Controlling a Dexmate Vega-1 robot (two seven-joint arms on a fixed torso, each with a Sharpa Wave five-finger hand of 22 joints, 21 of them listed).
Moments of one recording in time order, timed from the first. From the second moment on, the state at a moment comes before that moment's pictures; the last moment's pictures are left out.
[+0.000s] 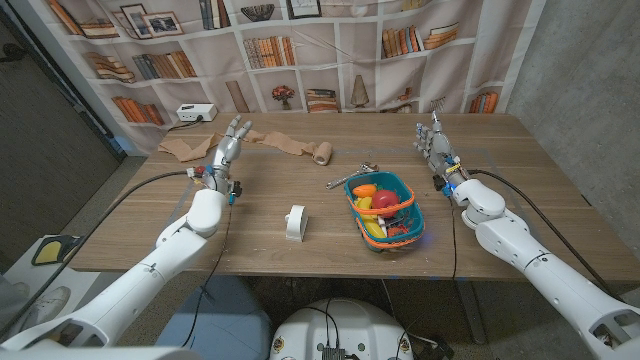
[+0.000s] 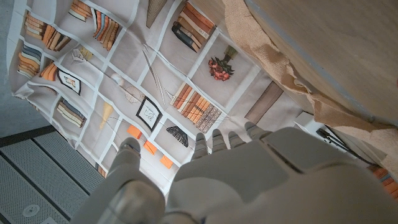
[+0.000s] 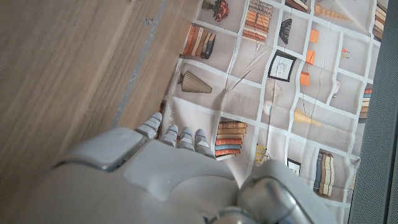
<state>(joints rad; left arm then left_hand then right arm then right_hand) 0.94 0.63 0.36 -1.43 -0.09 -0.31 0.44 0.09 0.06 0.50 -0.13 0.17 -0.04 -0.09 0.19 0.17 -0.08 -0.01 0.22 0.19 -0.18 -0.04 0.17 0.17 -0.13 0.01 0.19 0.17 -0.90 -0.60 -0.36 -1.43 0.60 0.27 0.02 0.10 0.05 -0.13 0.10 0.26 -0.06 0.03 0.19 0.18 -0.12 0.05 0.20 0.19 -0.17 -0.01 0.20 0.19 -0.08 0.09 0.18 0.17</state>
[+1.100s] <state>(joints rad) 0.92 0.68 0.39 -1.48 0.11 -0.17 0.58 0.10 0.06 0.51 -0.13 0.17 -0.04 -0.09 0.19 0.17 -0.07 -0.02 0.22 0.19 -0.17 -0.04 0.18 0.17 -0.13 0.01 0.19 0.17 -0.86 -0.62 -0.36 -1.34 0.59 0.31 0.09 0.10 0.05 -0.13 0.10 0.26 -0.06 0.02 0.19 0.18 -0.13 0.05 0.20 0.19 -0.17 -0.01 0.20 0.19 -0.10 0.09 0.18 0.17</state>
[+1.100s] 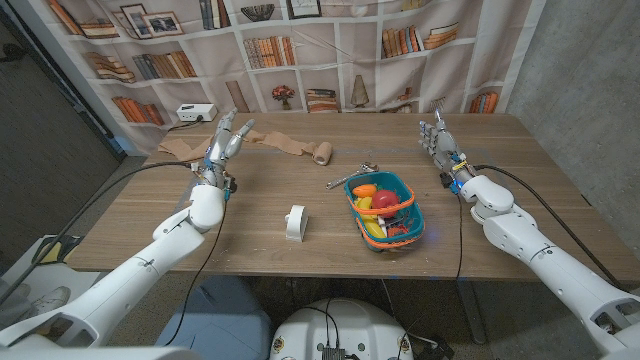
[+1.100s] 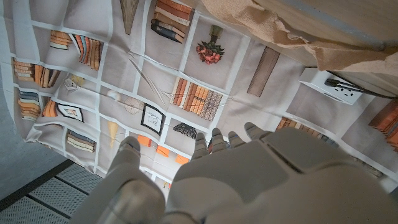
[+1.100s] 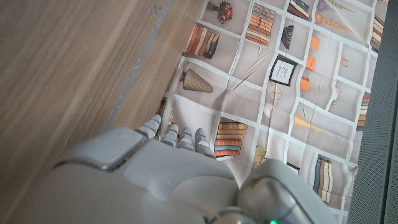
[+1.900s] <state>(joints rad) 0.94 0.77 0.41 -1.59 0.23 -0.03 0.58 0.11 0.06 0.51 -0.14 0.17 -0.05 -0.09 0.18 0.17 -0.10 -0.02 0.21 0.19 -0.17 -0.04 0.18 0.17 -0.16 0.01 0.19 0.17 -0.83 -0.61 -0.35 -1.28 0.61 0.36 0.13 0.11 0.04 -0.13 0.09 0.26 -0.06 0.02 0.19 0.18 -0.13 0.06 0.20 0.19 -0.17 -0.01 0.20 0.19 -0.11 0.10 0.18 0.17</state>
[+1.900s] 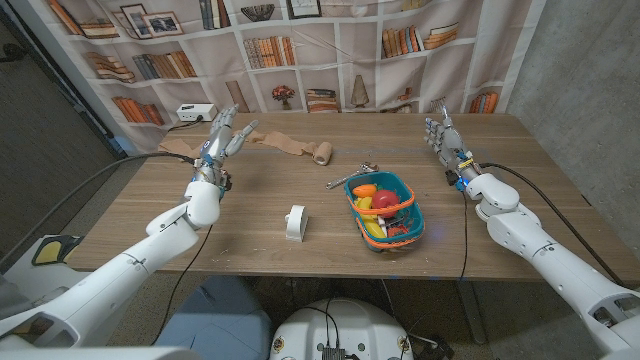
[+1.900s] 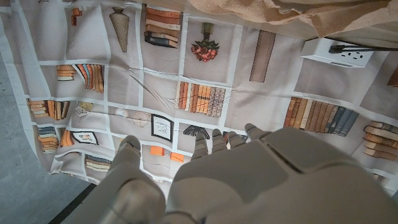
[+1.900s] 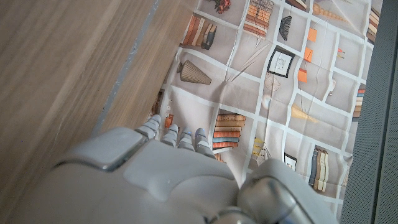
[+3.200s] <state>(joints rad) 0.95 0.88 0.39 -1.63 0.25 0.02 0.51 0.13 0.07 0.51 -0.14 0.17 -0.06 -0.09 0.18 0.17 -0.11 -0.02 0.21 0.19 -0.17 -0.04 0.18 0.17 -0.16 0.01 0.19 0.17 -0.84 -0.61 -0.36 -1.30 0.59 0.36 0.12 0.13 0.05 -0.13 0.08 0.25 -0.06 0.02 0.19 0.18 -0.13 0.06 0.20 0.19 -0.17 -0.01 0.20 0.19 -0.11 0.11 0.18 0.17</state>
